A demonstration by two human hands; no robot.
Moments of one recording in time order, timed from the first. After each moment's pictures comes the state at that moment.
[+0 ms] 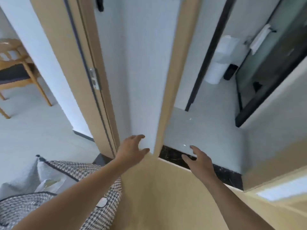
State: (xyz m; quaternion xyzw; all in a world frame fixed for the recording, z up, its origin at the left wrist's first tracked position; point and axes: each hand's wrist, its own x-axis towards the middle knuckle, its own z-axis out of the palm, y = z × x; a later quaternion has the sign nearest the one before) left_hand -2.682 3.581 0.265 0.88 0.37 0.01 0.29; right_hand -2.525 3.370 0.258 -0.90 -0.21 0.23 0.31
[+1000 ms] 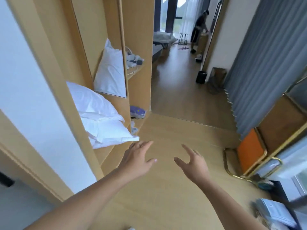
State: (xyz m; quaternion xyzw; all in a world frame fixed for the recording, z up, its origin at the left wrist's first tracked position) left_hand -2.176 2.755 0.303 0.84 -0.48 -0.12 0.23; right_hand -2.354 2.605 0.289 -0.82 0.45 -0.10 0.33
